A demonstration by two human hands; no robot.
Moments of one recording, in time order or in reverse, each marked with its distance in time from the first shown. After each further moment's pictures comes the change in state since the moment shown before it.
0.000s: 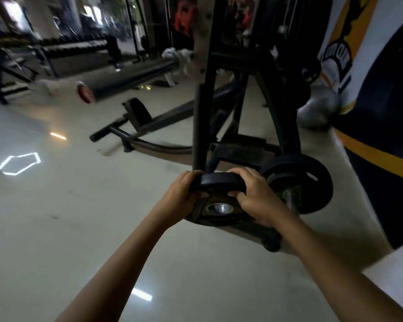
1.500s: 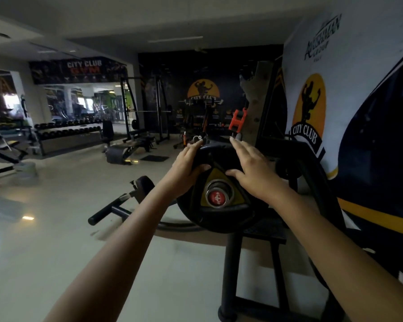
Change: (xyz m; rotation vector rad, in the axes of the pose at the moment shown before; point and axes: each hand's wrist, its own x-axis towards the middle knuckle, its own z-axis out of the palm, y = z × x) left_hand 0.144 -0.115 -0.309 0.041 0.104 0.282; right_hand 0.224 -0.266 0.046 -0.328 0.309 -0.132
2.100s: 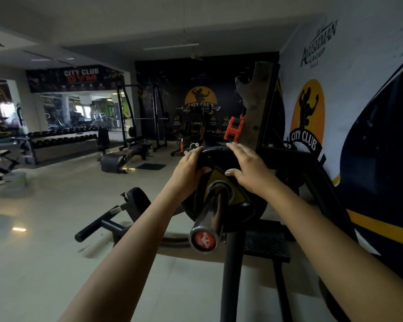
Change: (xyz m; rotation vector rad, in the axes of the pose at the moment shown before) left_hand 0.104 -0.056 0.063 0.053 0.077 -0.035; right_hand 0.098 0.088 0.032 0.017 0.008 0.021
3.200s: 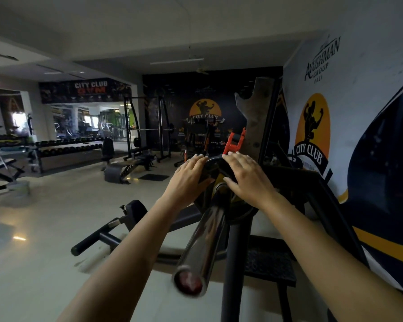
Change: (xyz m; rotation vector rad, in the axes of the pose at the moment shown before) left_hand 0.044 -0.011 0.016 0.299 0.031 0.166; right_hand 0.045 0.042 0.009 -0.306 0.146 -0.218
